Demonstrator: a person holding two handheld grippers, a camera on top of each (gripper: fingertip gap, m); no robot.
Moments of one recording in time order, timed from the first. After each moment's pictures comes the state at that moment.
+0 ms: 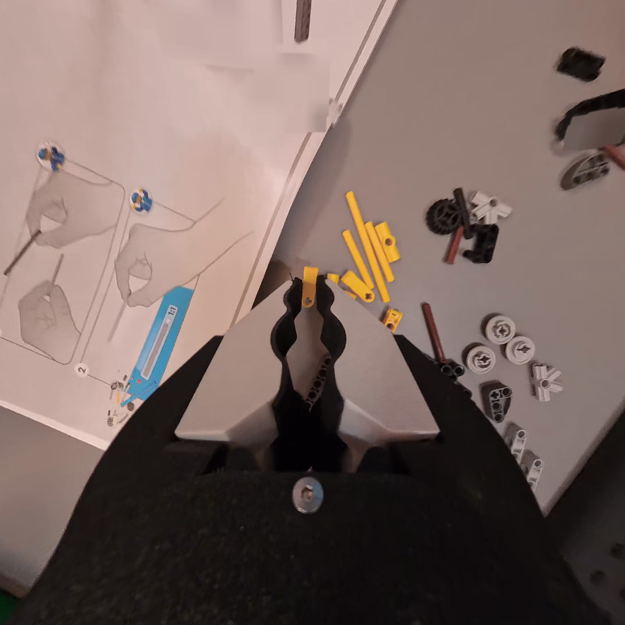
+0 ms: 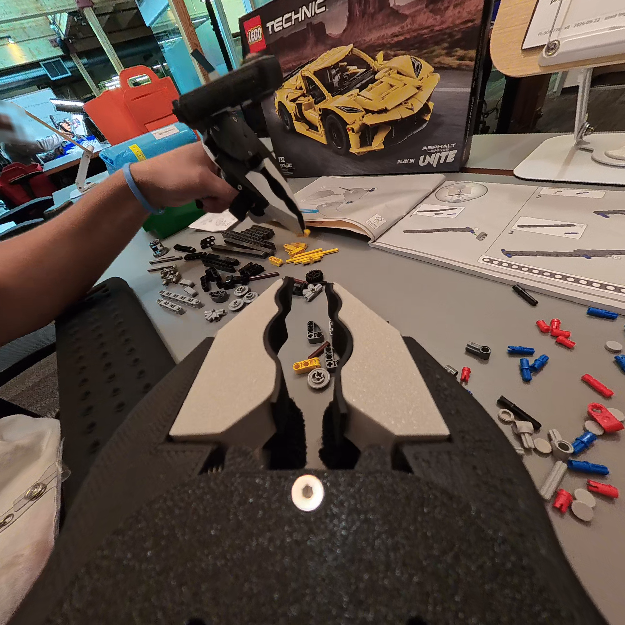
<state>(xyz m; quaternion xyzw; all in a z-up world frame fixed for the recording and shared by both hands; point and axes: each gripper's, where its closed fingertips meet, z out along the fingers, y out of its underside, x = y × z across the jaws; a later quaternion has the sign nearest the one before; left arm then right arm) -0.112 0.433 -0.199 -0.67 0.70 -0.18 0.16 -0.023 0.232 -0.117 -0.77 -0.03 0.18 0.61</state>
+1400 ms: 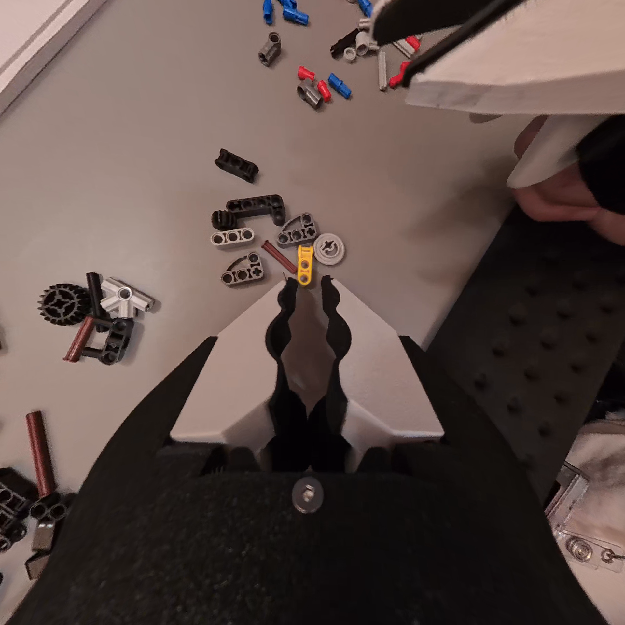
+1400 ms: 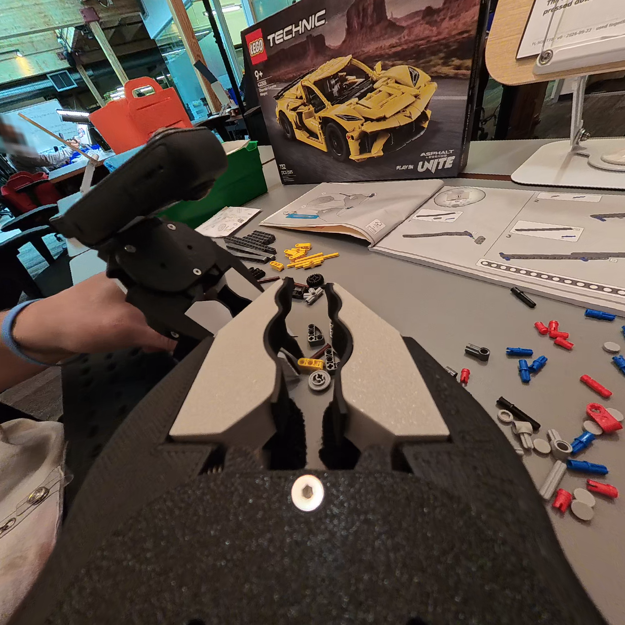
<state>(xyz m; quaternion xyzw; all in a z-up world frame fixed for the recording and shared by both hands) -0.056 0.228 -0.213 -0.70 0.64 -0.27 0.18 -0.022 0.230 -0.114 -0.76 -0.03 0.18 0.62</state>
